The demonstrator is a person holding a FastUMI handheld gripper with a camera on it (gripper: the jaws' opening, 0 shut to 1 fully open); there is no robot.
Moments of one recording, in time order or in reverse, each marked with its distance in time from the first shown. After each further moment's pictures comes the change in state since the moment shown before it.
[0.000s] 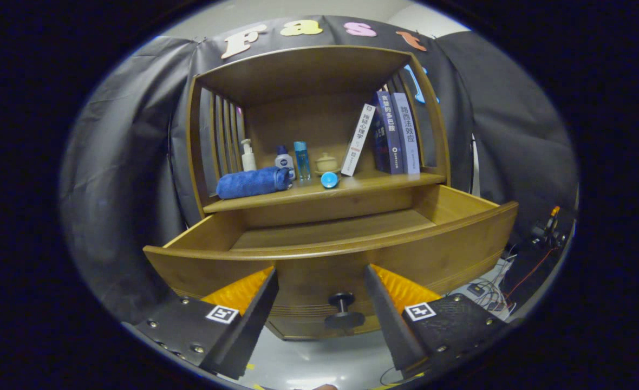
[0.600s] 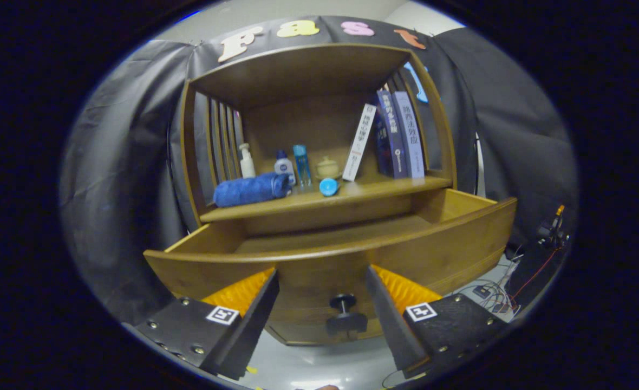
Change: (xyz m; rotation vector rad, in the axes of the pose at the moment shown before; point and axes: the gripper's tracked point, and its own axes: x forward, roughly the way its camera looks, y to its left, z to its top) arm 0.033 -0.003 0.016 0.012 -0.006 0.023
